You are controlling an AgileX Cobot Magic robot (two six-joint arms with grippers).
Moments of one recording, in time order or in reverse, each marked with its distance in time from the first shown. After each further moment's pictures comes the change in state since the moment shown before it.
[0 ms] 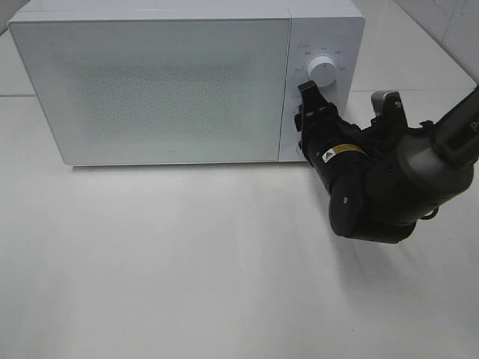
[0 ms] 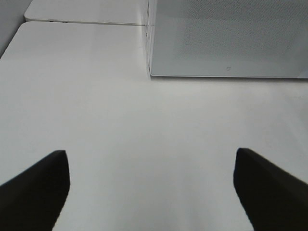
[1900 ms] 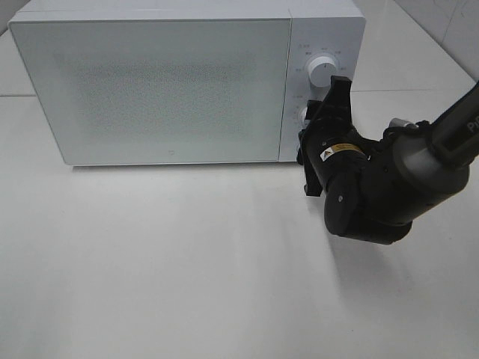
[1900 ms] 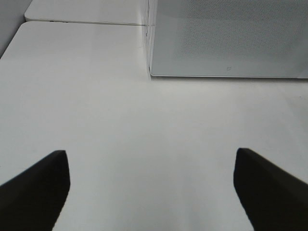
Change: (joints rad) left arm 0.000 0.000 0.000 0.000 0.000 0.000; right arm 0.013 0.000 -0.005 0.057 -0.007 0.445
